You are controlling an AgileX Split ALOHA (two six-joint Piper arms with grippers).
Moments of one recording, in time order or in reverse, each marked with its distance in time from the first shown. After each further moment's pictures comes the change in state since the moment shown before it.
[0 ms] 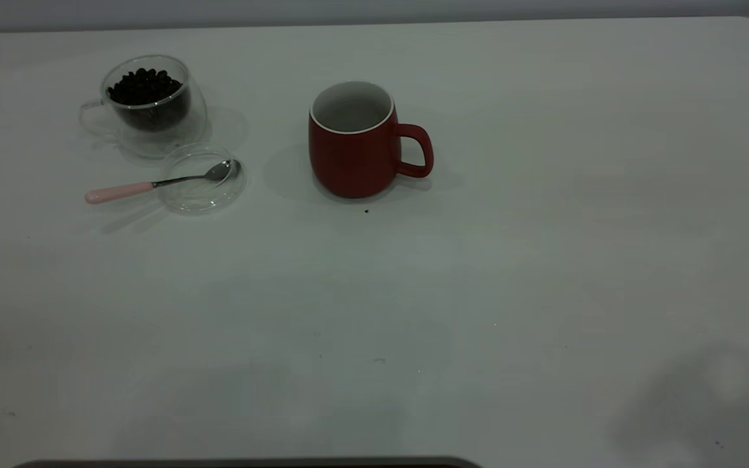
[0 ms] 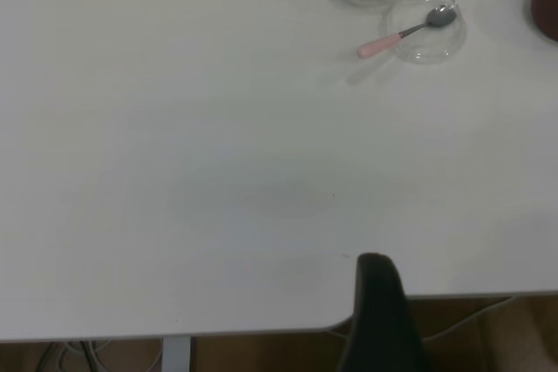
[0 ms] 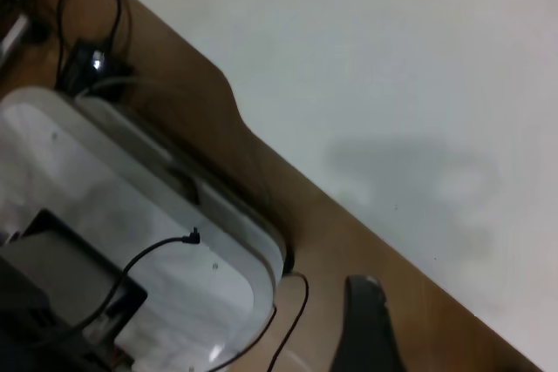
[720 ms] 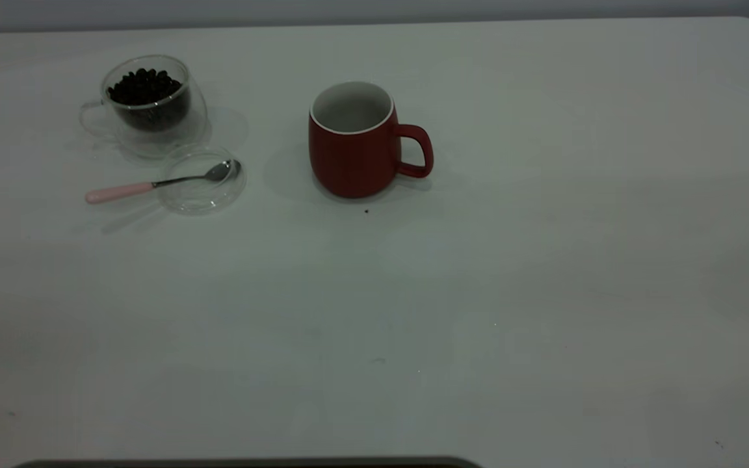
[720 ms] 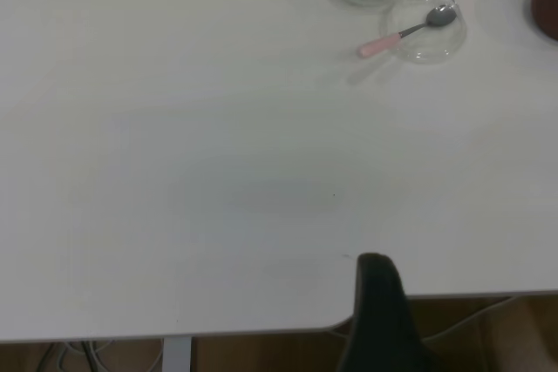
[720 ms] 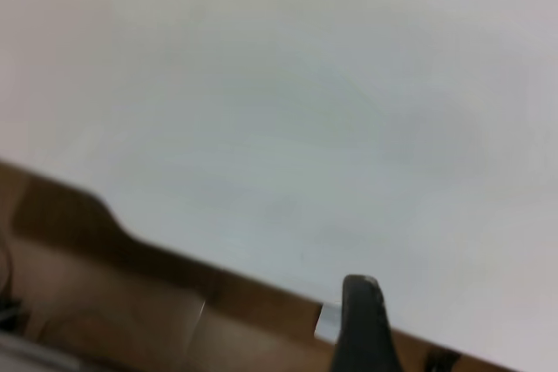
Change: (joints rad) left arm 0.000 0.000 0.000 0.000 0.000 0.000; right arm -0.201 -0.684 0.313 -0.100 -0.043 0.169
